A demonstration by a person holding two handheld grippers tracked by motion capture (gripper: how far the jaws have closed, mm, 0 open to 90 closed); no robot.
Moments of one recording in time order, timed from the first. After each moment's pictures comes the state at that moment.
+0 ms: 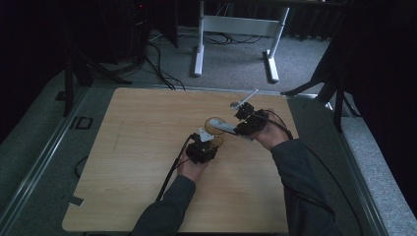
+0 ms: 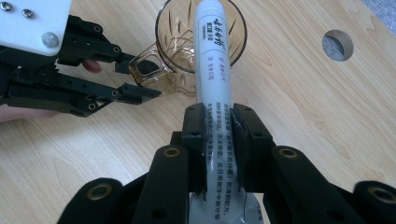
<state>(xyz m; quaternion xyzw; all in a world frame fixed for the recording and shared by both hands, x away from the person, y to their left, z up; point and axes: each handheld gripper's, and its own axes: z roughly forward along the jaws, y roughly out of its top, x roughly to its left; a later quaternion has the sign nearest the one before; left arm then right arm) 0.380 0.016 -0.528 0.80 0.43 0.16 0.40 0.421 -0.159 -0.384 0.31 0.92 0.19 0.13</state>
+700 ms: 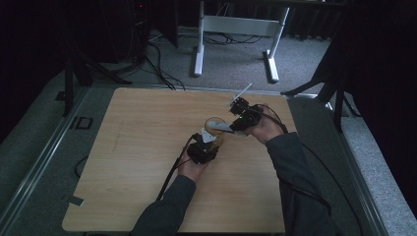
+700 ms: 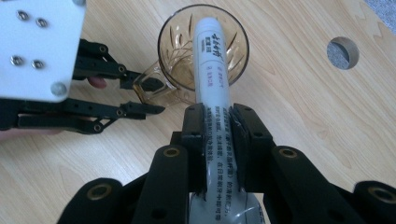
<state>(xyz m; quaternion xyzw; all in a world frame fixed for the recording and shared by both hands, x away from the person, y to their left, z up) 0.379 0.012 -0.527 0.81 0.41 0.17 0.39 0.434 -0.144 -0.377 0.31 0.93 0.18 0.12</state>
